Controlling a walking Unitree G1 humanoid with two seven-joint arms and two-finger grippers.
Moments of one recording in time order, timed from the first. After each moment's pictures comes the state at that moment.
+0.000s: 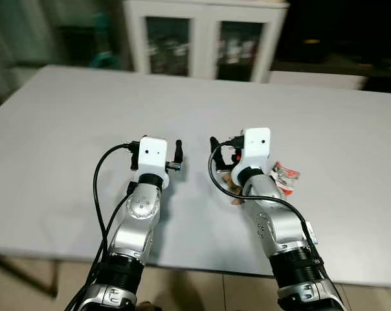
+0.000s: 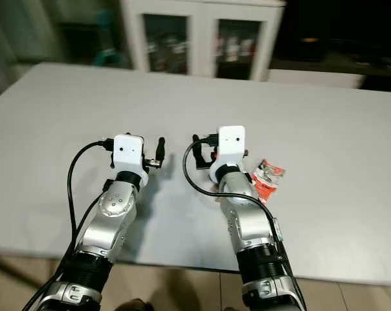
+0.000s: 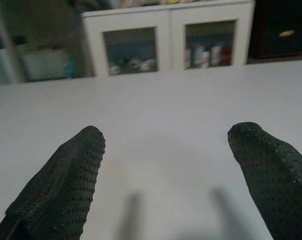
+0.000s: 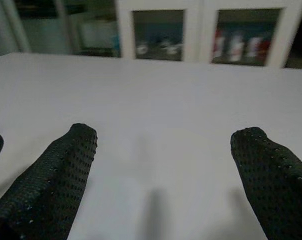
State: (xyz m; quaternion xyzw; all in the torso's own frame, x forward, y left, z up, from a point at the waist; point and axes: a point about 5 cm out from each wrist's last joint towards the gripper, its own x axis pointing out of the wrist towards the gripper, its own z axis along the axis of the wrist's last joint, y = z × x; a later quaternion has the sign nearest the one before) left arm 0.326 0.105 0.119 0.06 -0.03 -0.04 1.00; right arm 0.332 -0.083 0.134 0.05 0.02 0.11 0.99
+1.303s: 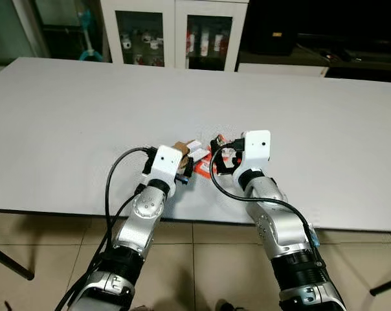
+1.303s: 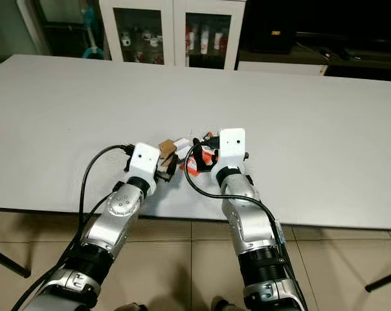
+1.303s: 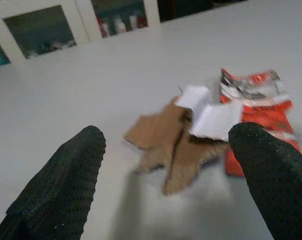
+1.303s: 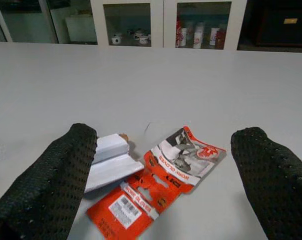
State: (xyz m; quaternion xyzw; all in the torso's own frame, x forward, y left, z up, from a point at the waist) left arm 0.334 0.097 0.091 0.12 0.04 -0.14 0.98; right arm 0.329 -0.085 0.130 0.05 0.04 0.11 0.99
